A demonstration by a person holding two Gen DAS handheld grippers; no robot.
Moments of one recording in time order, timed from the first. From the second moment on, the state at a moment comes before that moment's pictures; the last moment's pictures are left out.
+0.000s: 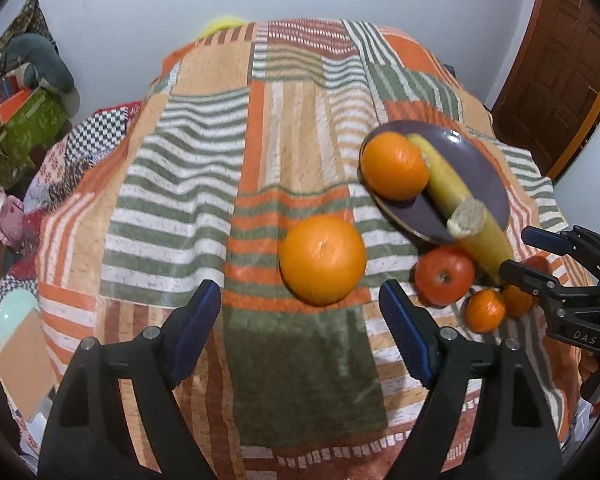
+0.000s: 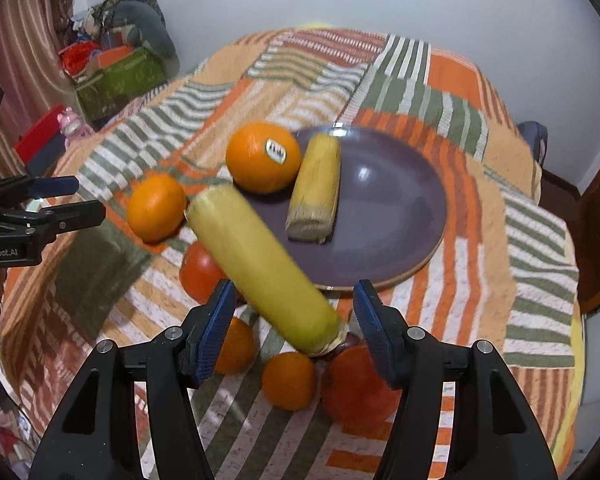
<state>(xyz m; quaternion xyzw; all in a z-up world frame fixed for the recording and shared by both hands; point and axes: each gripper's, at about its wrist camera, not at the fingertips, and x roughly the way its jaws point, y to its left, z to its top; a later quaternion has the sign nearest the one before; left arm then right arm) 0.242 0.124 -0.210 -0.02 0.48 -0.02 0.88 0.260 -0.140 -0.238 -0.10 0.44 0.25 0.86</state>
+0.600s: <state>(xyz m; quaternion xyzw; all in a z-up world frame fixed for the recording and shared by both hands) 0.278 0.117 -0.253 -0.03 0.50 -0.04 0.86 0.265 -0.129 -0.249 -0.10 0.44 0.28 0.85</state>
